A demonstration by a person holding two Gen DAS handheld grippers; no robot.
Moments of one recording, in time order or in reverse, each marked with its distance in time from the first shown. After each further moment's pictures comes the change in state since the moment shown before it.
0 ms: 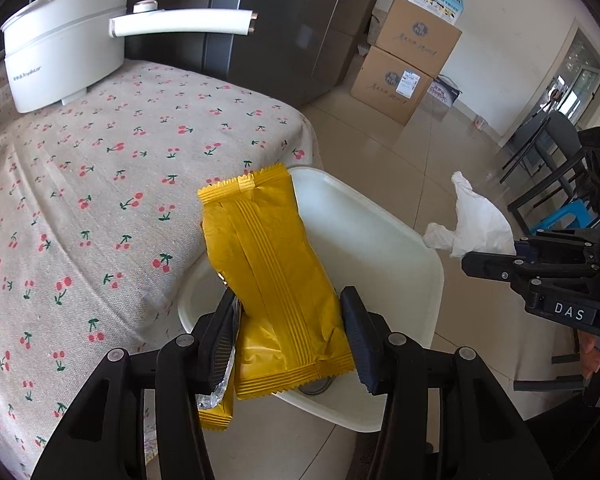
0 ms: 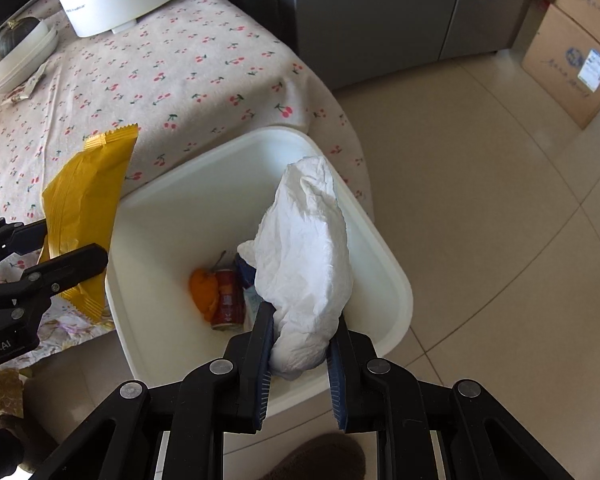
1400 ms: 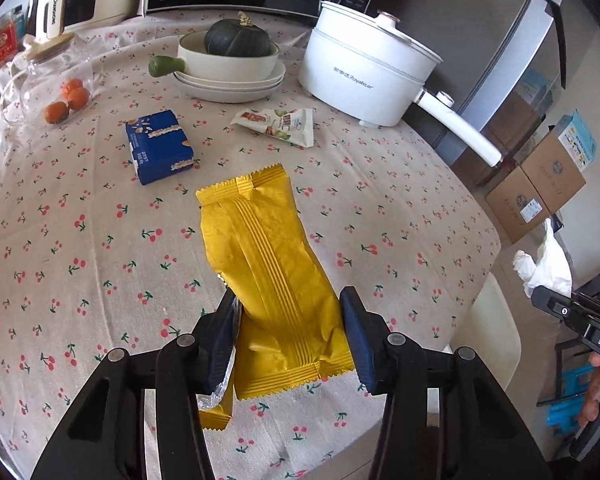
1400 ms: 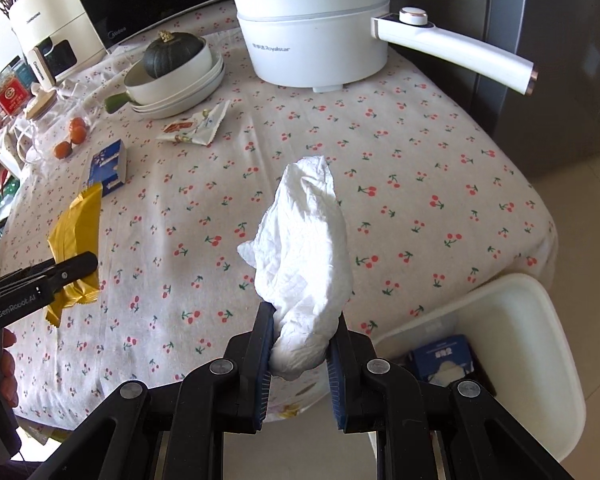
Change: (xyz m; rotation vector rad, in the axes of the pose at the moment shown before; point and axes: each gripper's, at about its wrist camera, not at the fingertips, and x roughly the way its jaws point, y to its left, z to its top) left arm -0.169 0.220 -0.067 -0.480 -0.140 0.283; right arm -0.028 0.192 0.075 -0.182 -0.131 0.232
